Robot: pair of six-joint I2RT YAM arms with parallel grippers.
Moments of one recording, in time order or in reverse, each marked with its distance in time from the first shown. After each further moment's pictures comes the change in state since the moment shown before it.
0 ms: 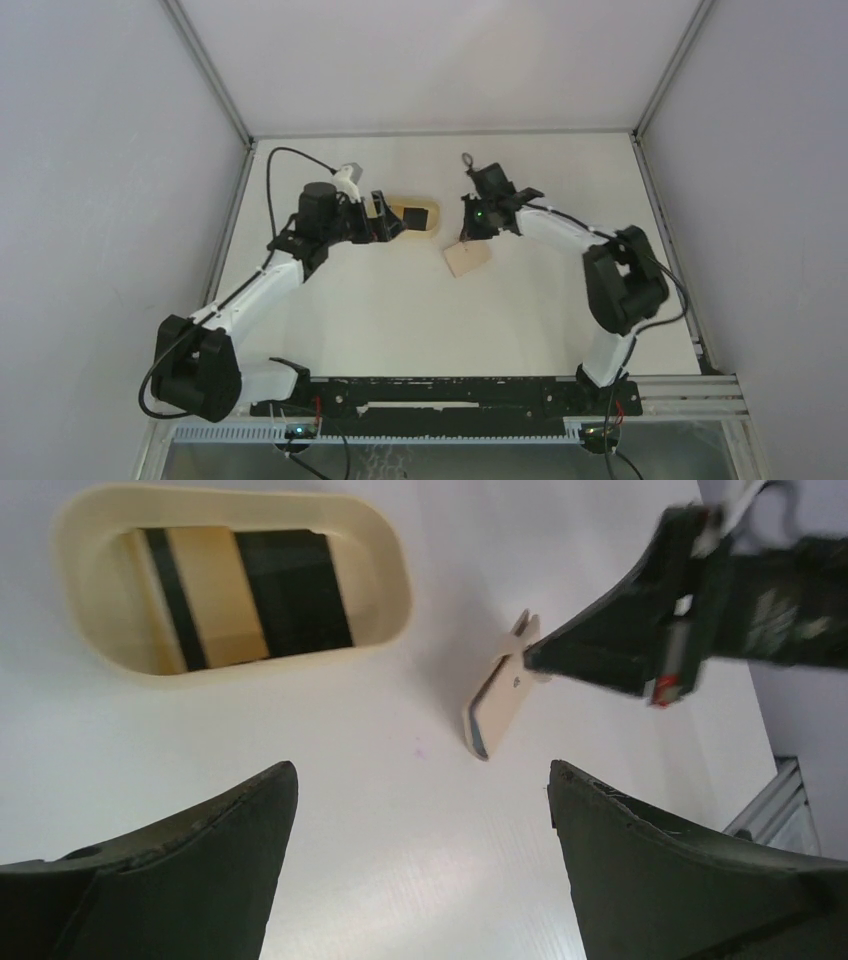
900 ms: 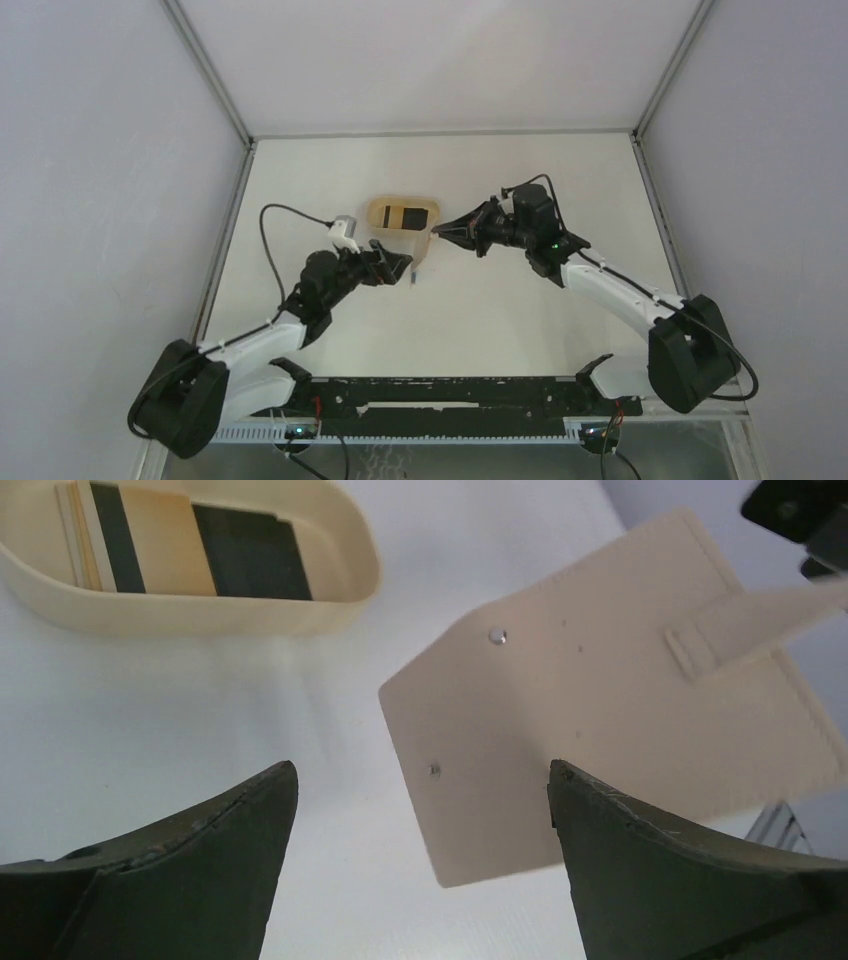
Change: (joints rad) left arm -0.200 -0.150 -0.525 0.639 -0.204 -0.139; right arm 0.004 -0.495 -0.453 0.559 -0.481 1.307
